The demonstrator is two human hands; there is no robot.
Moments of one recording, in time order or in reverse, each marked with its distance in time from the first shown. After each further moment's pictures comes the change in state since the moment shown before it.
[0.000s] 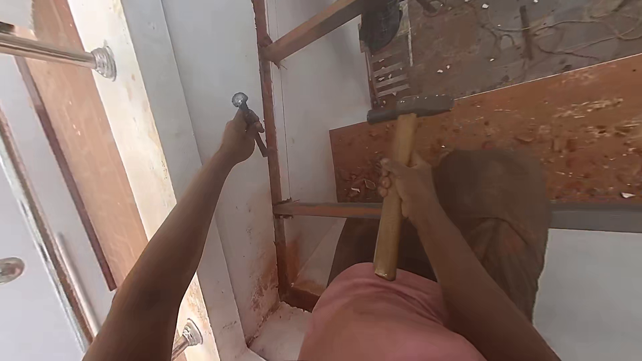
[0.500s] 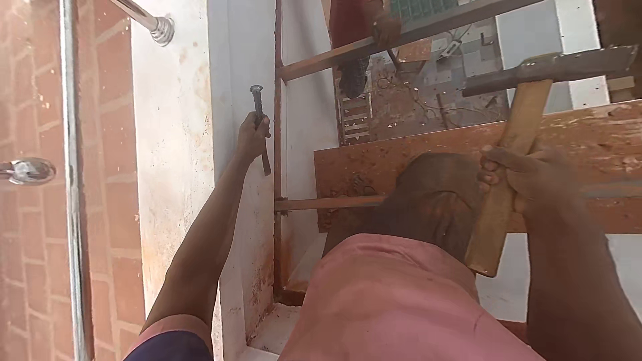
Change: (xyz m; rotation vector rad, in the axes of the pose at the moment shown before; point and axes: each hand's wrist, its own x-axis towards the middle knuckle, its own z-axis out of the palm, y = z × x) left_hand -0.090 -0.037 0.001 -0.507 0.321 -0.057; right_hand -0.150 -0.056 -0.063 -0.310 0.175 -0.437
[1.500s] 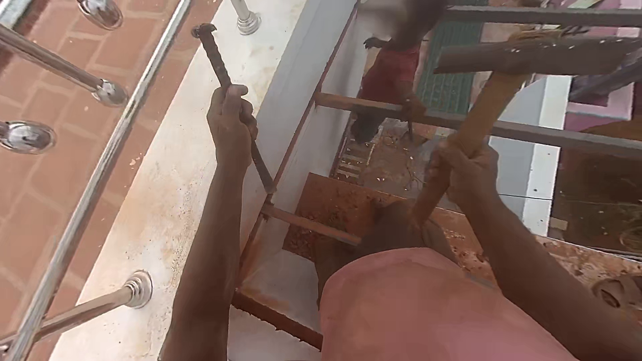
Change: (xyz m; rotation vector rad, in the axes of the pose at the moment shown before) left_hand -0.083 0.152 -0.062 -0.642 0.725 0.093; right_hand 0.055 -0.106 0.114 -0.072 -0.529 -0.572
